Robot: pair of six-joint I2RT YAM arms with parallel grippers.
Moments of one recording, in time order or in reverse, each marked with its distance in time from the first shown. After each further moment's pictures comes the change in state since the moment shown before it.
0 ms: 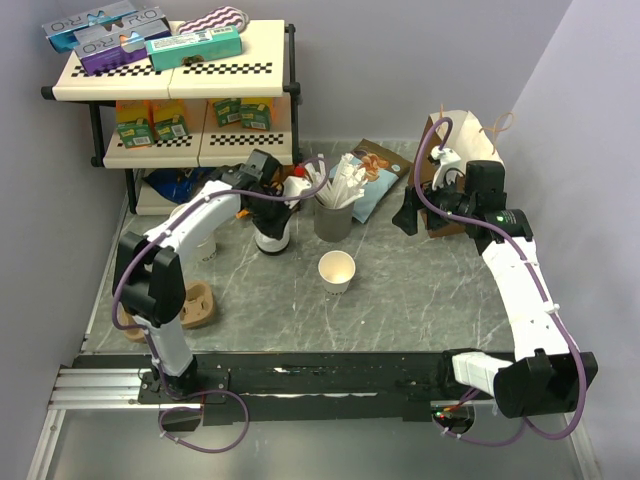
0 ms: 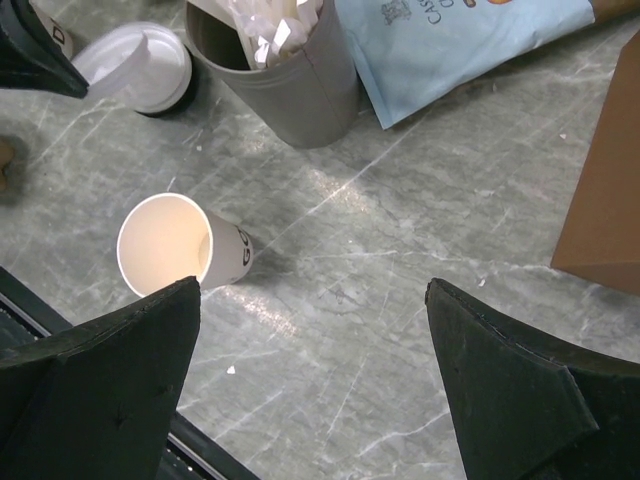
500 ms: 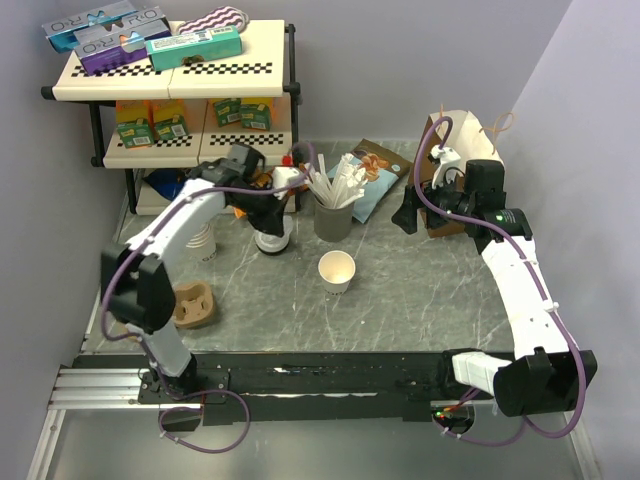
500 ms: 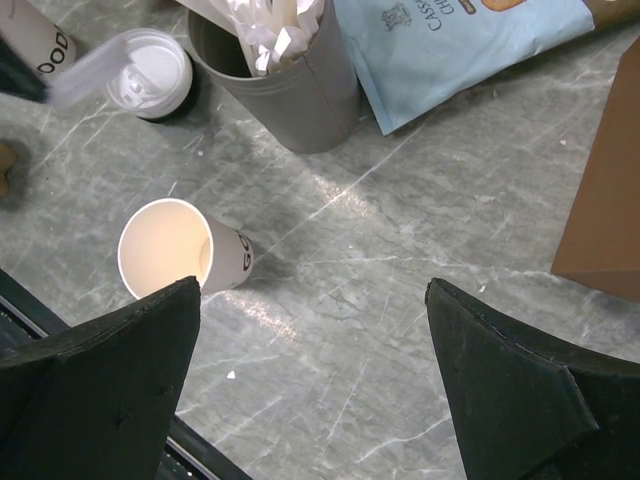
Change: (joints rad) left arm 0.045 -0.047 0.021 -0.023 0.195 -0.031; right arm 0.000 0.007 0.000 0.020 -0.006 0.008
